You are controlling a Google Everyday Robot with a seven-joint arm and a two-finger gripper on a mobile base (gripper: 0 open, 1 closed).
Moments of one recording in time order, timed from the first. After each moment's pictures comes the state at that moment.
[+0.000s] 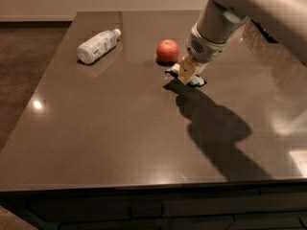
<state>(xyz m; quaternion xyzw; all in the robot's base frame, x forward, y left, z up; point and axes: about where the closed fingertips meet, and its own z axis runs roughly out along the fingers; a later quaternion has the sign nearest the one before) 0.600 -0.107 0.884 -0.38 0.91 0.05 0.16</state>
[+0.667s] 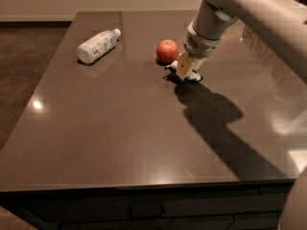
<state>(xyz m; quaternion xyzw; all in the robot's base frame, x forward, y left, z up) 0.640 -0.106 0.870 -0.36 0.92 0.05 0.16</state>
